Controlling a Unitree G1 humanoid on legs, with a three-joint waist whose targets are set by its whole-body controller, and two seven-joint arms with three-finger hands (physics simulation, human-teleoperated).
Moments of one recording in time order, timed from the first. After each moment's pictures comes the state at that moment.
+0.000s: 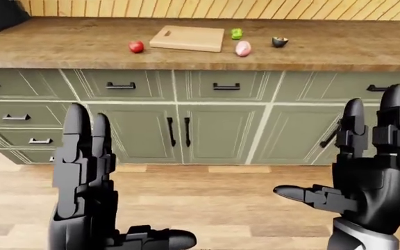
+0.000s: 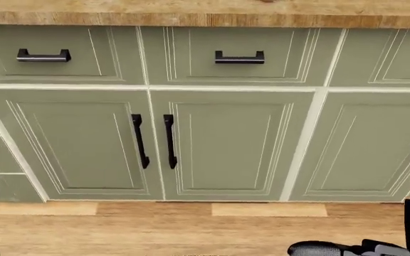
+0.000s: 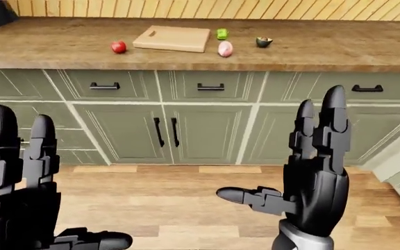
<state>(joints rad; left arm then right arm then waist) 0.48 0.06 -0.15 -0.95 0.14 -0.19 0.05 0.25 0.05 -0.09 -0.83 0.07 -0.04 -0.05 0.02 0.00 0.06</state>
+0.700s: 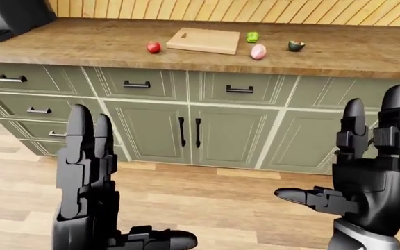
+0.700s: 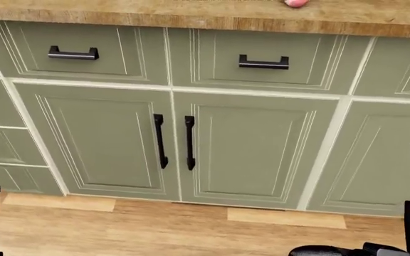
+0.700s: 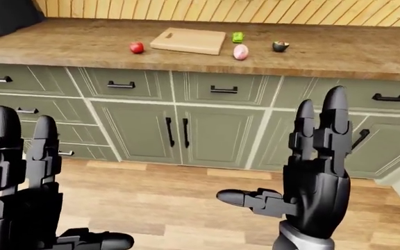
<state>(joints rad) 0.48 0.06 -0.15 -0.93 0.14 -0.21 0.05 0.26 0.05 -0.10 -0.83 0.09 -0.07 -0.03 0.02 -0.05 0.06</state>
